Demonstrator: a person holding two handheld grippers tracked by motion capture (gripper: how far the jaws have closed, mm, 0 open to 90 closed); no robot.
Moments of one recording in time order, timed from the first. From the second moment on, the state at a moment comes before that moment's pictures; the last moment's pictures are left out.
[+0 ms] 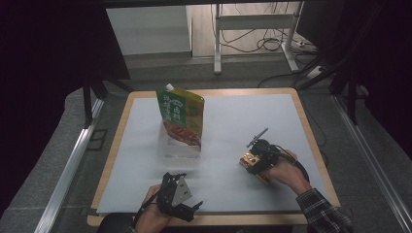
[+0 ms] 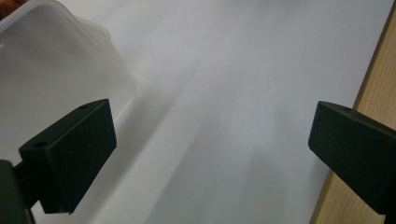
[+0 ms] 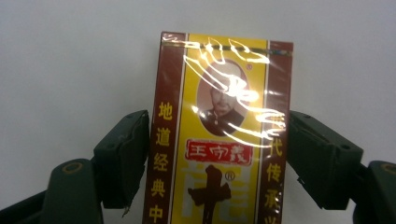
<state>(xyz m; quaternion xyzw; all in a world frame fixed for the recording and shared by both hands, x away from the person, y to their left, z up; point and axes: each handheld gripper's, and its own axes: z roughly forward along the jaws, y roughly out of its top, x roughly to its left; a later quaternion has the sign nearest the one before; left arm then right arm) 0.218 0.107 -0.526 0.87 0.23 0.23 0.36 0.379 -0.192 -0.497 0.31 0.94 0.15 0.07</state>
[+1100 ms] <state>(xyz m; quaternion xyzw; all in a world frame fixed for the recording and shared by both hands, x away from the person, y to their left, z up) 0.218 0.107 -0.525 0.87 0.23 0.24 0.36 0.379 -0.191 -0.473 0.31 0.92 0.23 0.10</state>
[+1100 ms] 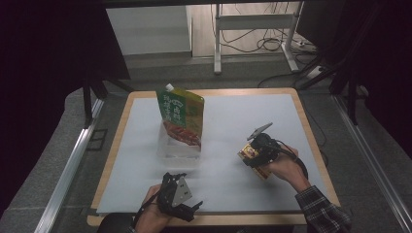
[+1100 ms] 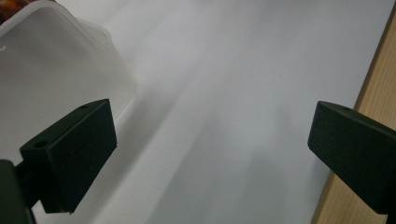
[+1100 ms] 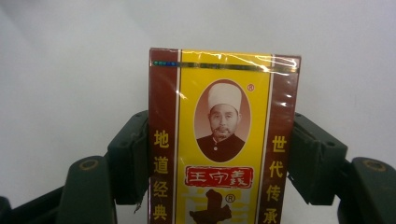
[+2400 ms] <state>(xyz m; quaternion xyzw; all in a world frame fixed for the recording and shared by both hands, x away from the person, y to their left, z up) 0.219 0.117 -0.520 0.86 0.25 0.22 0.39 0.355 -0.168 -0.444 0.25 0.85 0.45 0.15</state>
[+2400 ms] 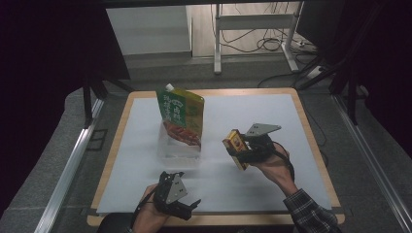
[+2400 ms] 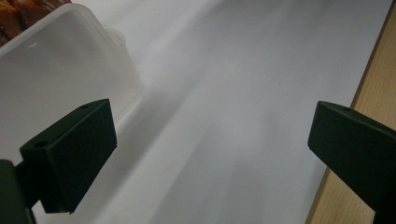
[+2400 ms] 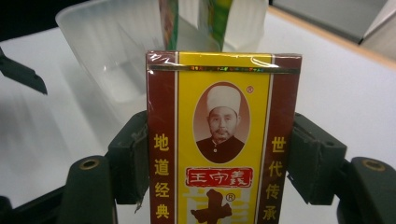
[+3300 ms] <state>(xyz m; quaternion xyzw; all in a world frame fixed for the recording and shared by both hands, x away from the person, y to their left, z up) 0.215 0.118 -0.519 0.86 0.24 0.22 0.38 0.354 -0.119 -0.438 0.22 0.80 0.54 0.13</state>
